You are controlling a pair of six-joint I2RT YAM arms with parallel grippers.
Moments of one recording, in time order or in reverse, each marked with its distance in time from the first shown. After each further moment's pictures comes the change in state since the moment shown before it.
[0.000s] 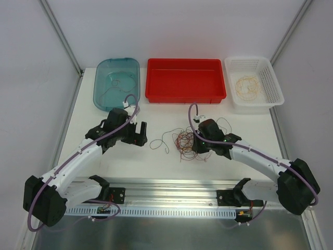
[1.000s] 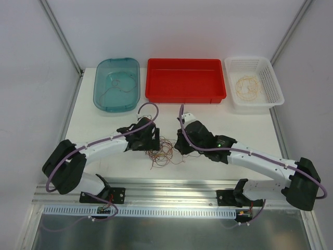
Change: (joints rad) left arm -0.256 0.350 -0.016 0.139 -0.211 -0.475; right arm 0.324 0.005 0.185 0.029 0.128 0.087
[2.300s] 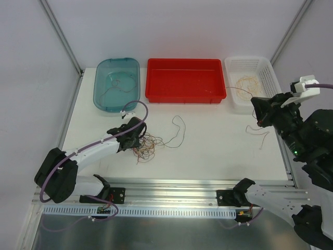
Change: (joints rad) left arm 0.096 -0.075 -0.049 -0.086 -0.296 0.018; right arm -0.331 -0.378 0.820 -0.574 0.254 -0.398
